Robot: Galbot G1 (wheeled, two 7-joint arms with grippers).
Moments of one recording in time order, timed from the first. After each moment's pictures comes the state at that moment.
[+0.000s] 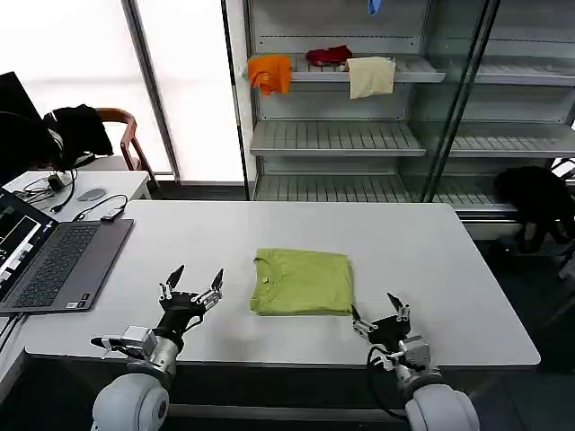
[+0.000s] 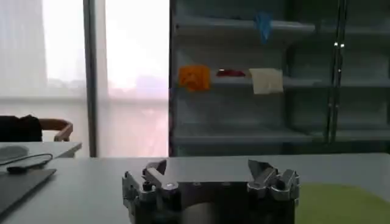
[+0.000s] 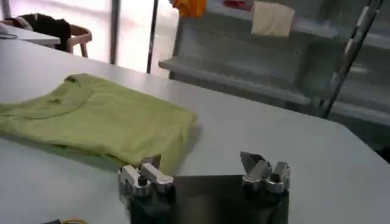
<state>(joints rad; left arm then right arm) 1.30 -1.37 -0.54 -2.06 -0.23 0.32 0.05 -1.35 1.37 0.47 2.09 -0.06 -0.50 -0.11</state>
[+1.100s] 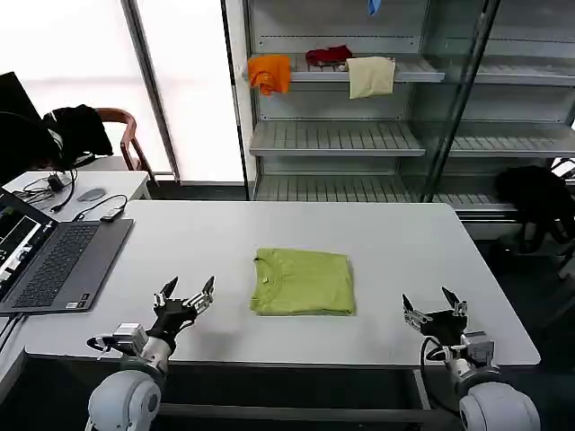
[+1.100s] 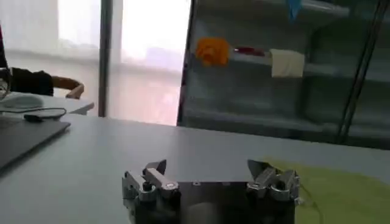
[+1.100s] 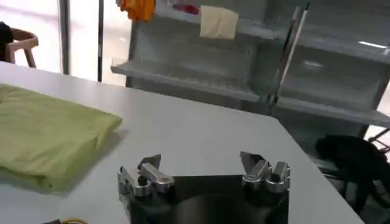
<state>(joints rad) 1.28 -1.35 -0.58 -1.99 -0.38 0.39 0.02 -1.38 1.25 0.67 2.10 0.14 -0.48 -0.07</state>
